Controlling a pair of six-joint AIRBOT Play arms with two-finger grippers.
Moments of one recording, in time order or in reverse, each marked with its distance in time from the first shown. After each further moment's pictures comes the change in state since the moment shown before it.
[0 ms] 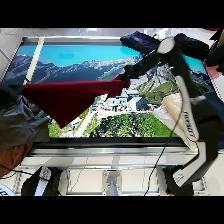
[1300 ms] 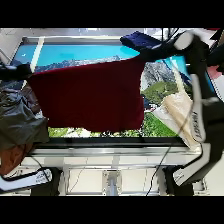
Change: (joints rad) left arm -0.520 -0.575 0.561 0.840 0.217 -0.249; right arm -0.074 -0.051 -0.032 -0.199 -0.451 0.058
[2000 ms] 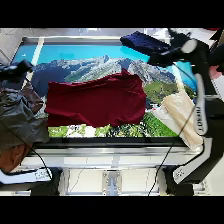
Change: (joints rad) left arm 0.133 -0.018 -0.029 -0.124 0.087 -0.061; right arm -0.199 0.018 -0.021 -0.016 0.162 -0.006
